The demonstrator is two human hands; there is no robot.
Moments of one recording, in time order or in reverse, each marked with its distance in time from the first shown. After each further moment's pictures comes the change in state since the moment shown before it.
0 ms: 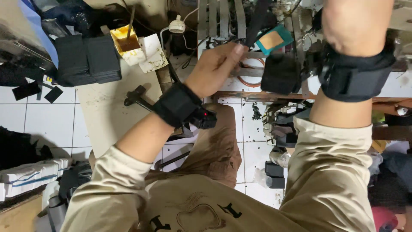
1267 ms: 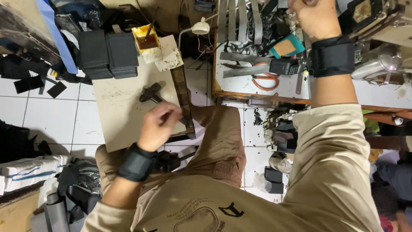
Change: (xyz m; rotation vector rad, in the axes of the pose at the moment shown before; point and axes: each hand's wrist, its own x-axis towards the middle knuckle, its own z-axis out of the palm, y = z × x) left_hand -0.199 -0.076 -0.074 -0.129 0.361 -0.246; right_hand 0.042 0.195 0.009 -0.073 0.060 0.178
